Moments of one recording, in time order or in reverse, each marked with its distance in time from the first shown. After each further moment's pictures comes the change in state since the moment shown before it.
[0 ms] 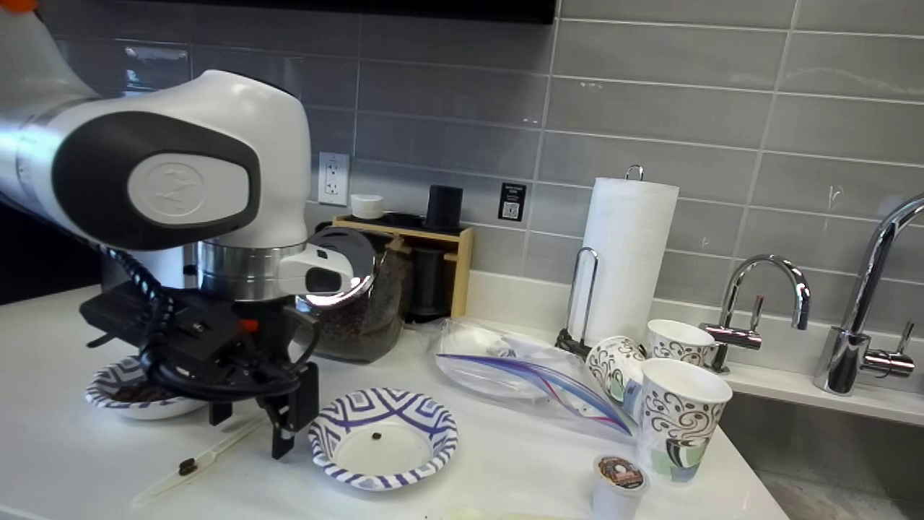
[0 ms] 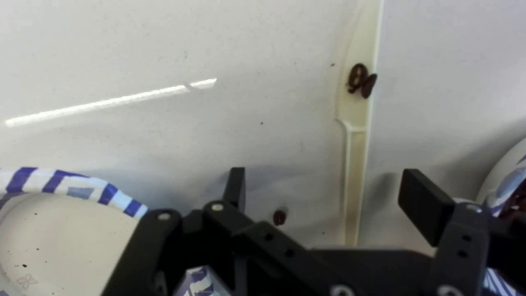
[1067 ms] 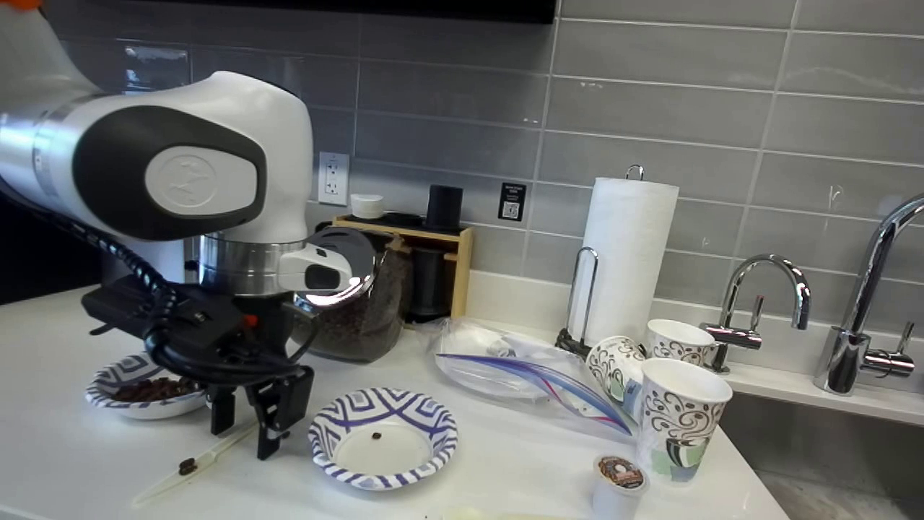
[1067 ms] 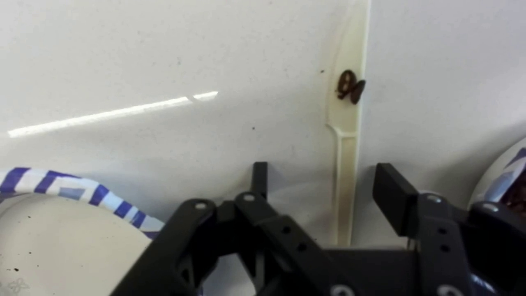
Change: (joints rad) arm 0.002 0.007 0.006 0.027 -0.029 -0.060 0.030
